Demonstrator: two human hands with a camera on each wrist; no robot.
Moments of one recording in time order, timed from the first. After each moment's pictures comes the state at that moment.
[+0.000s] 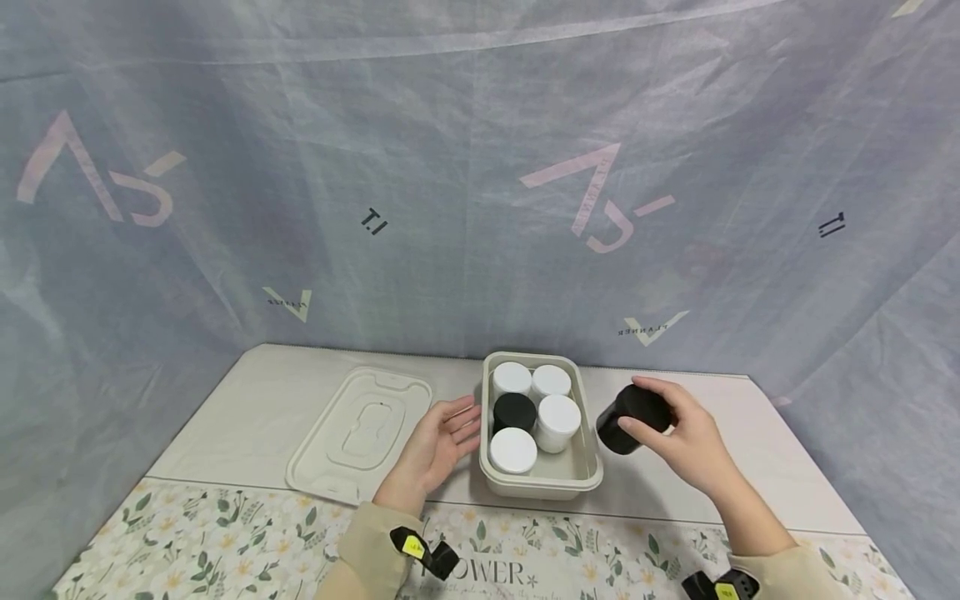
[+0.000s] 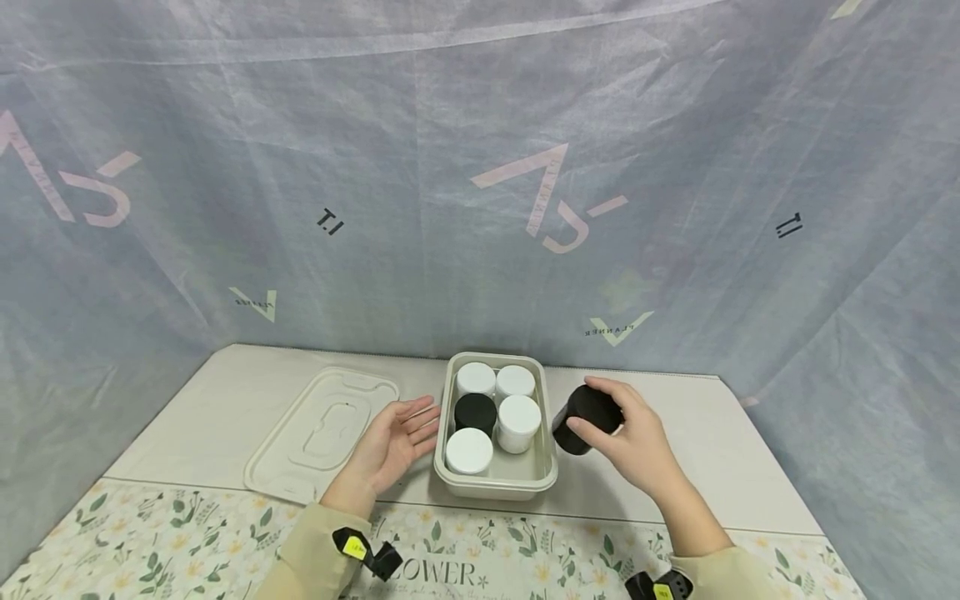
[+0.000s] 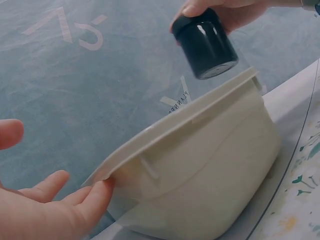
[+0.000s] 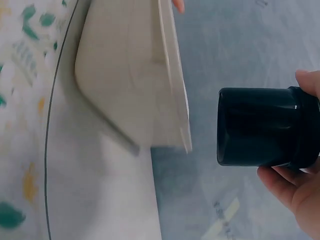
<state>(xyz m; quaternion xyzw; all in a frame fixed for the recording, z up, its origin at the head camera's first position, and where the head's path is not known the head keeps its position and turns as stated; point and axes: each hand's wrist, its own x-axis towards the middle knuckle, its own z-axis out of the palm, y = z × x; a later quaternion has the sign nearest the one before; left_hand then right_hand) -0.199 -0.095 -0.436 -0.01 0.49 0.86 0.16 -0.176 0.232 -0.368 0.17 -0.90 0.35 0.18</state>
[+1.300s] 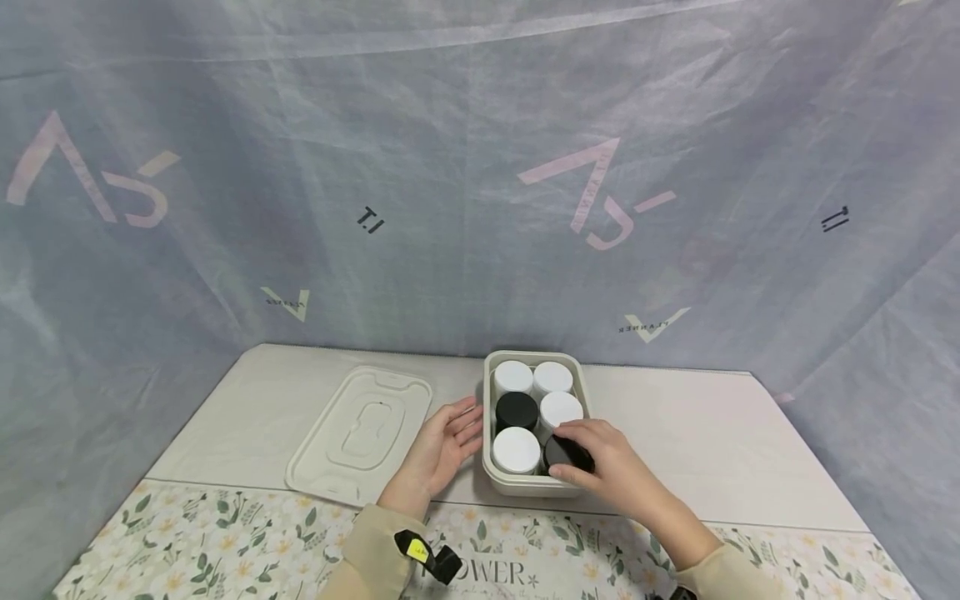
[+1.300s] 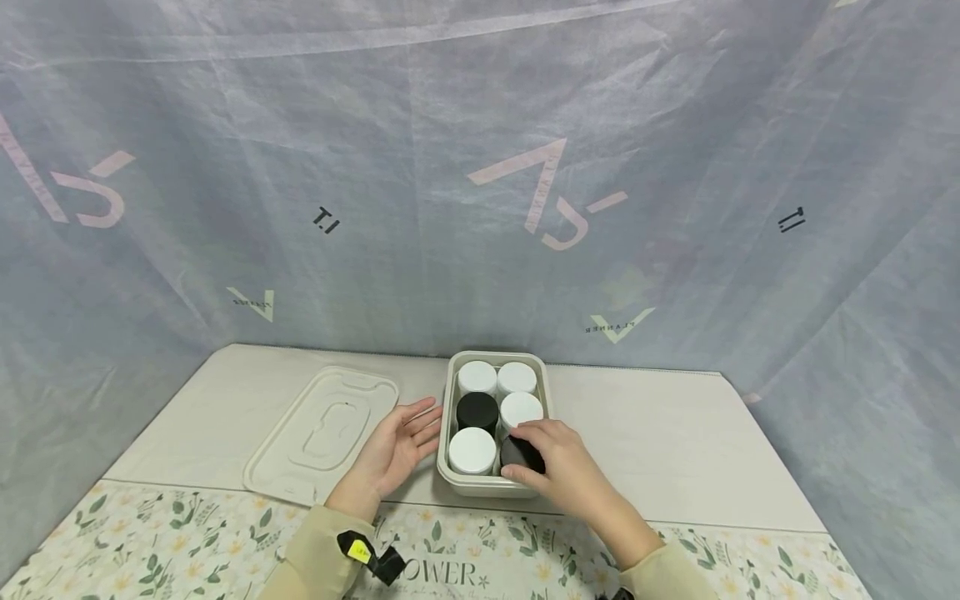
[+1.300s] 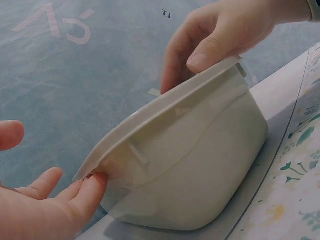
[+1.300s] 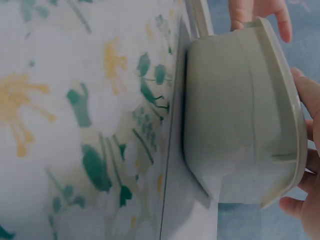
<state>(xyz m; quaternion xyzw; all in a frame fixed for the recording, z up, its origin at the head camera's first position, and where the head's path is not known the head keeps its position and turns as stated) -0.201 -0.088 -0.443 -0.02 0.49 0.86 0.15 -0.178 0.178 -0.423 0.29 -0.92 0.23 0.12</state>
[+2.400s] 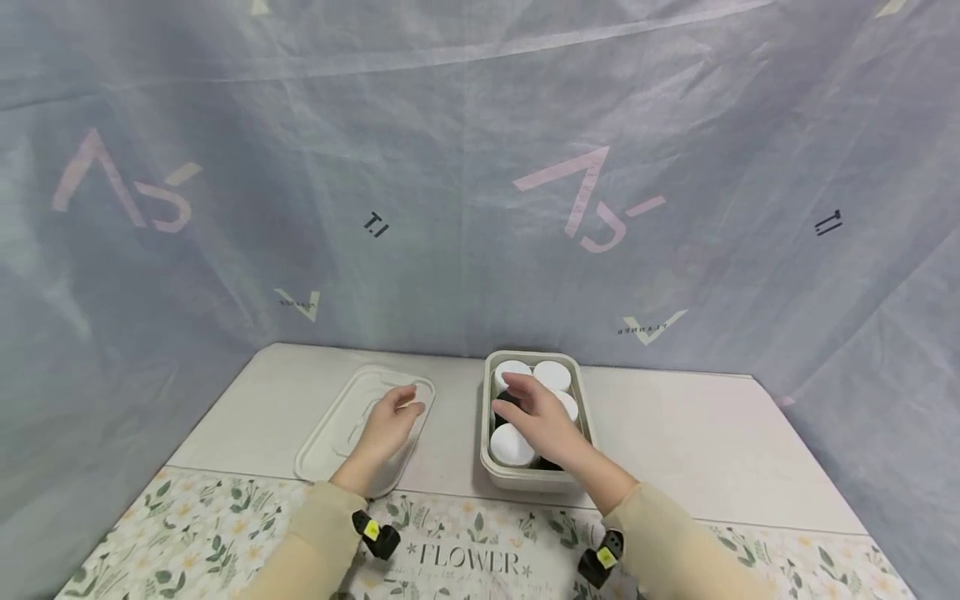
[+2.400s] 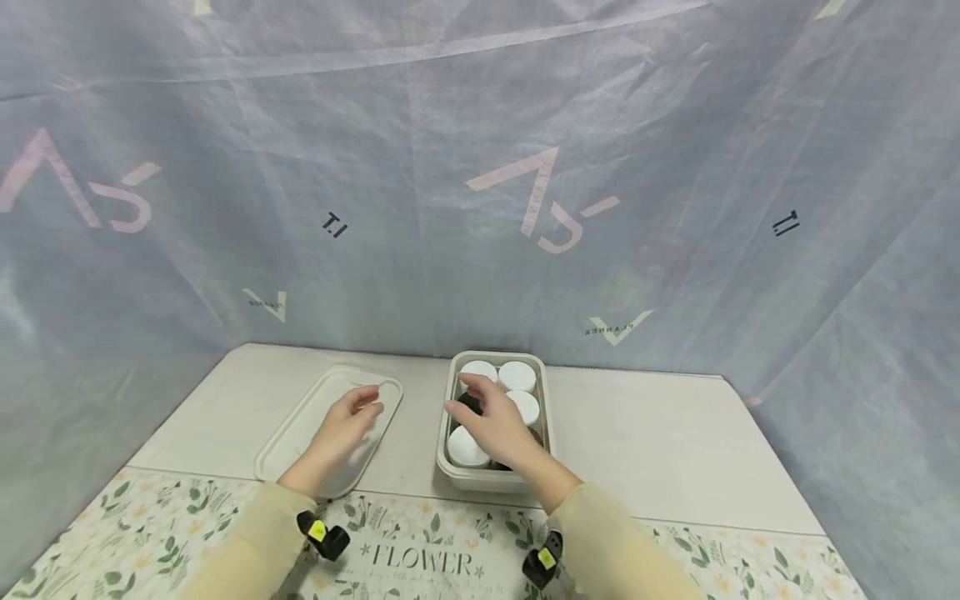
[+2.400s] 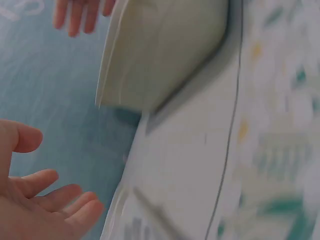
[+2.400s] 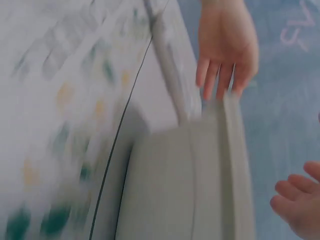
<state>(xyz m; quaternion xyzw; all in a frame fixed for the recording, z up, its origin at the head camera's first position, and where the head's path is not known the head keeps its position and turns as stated) -0.201 -0.153 -0.432 -0.04 0.84 0.54 -0.01 -0.199 0.097 -0.381 0.20 -0.84 0.51 -0.04</state>
